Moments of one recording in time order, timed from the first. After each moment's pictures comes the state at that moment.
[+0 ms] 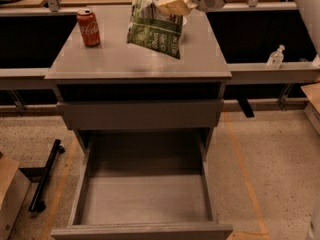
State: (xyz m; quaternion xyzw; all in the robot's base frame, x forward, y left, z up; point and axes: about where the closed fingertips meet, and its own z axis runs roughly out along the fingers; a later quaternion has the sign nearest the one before) arm 0.689 -0.020 1.044 -0.59 0.60 0.17 0.52
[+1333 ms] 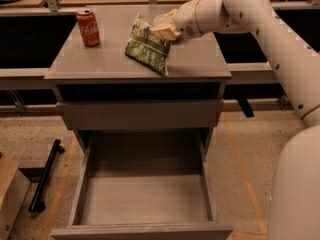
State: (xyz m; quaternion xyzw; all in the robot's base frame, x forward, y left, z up) arm 0.766 -0.002 0.949 -0.54 0.63 0.18 0.52
